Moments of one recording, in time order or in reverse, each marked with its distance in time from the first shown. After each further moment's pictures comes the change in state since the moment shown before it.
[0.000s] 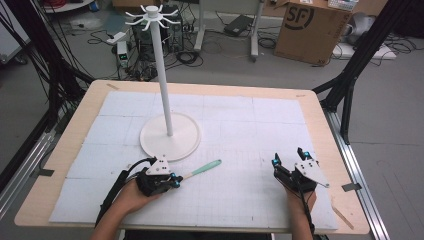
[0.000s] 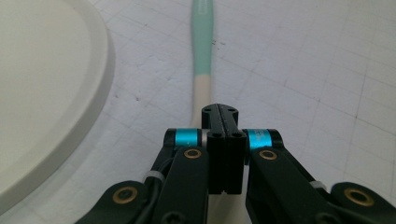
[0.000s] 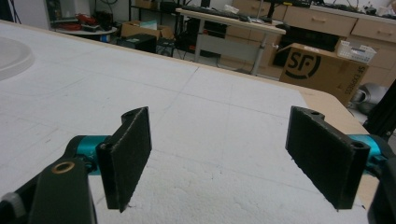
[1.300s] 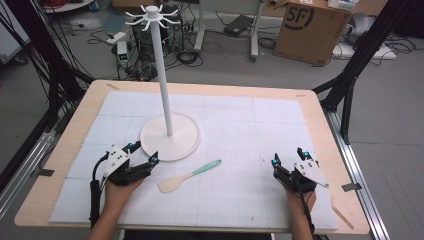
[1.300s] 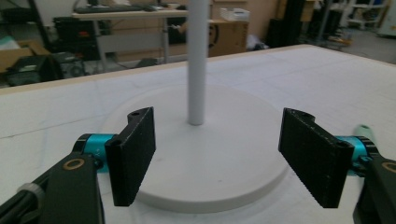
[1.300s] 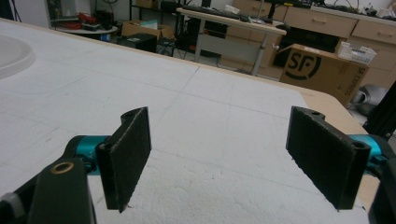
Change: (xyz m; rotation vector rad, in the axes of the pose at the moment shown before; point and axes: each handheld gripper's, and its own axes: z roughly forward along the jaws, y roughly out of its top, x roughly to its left) left arm 0.035 -0.042 -0.049 -0.516 0.540 -0.231; right arm 0.001 0.000 0.000 0.000 -0.001 -0.003
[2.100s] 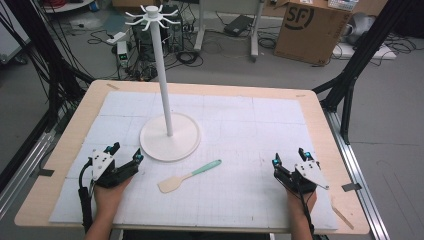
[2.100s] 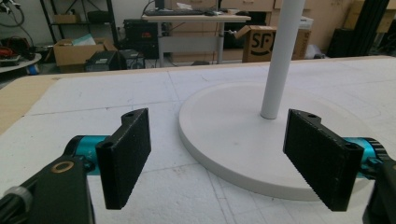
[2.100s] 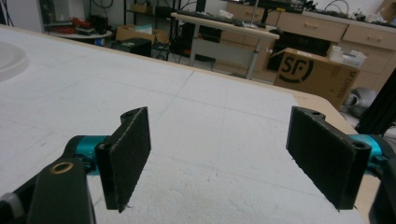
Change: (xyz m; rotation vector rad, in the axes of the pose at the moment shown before) left arm 0.016 -0.012 -0.013 -0.022 0.207 -0.034; right arm 0.000 -0.001 -0.003 -0.029 -0.028 0.000
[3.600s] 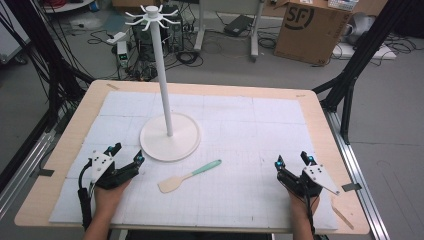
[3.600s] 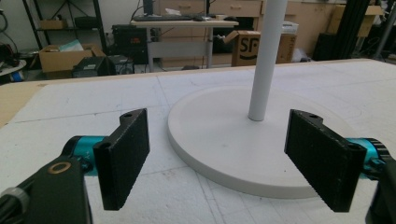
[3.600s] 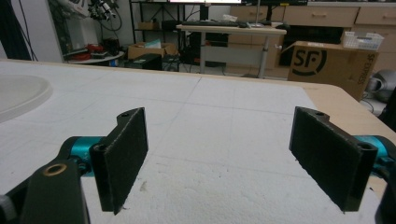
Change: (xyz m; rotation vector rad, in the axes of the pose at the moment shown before) left arm 0.001 -0.001 -0.002 -0.021 -0.042 -0.002; right arm -0.007 -0.003 -0.011 -0.019 0.045 0.153
